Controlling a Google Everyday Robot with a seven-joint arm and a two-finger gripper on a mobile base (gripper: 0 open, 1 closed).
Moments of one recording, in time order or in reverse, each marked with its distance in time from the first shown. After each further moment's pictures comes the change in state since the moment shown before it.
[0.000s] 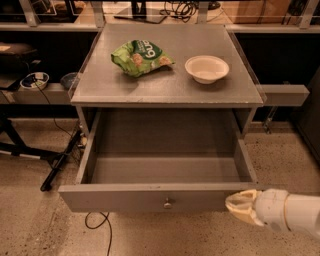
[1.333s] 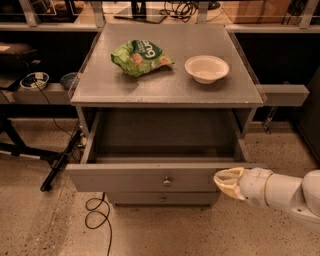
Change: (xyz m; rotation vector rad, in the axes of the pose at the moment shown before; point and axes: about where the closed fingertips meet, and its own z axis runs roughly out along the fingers) arm -0.047 -0.049 0.031 0.122 -0.081 -0.011
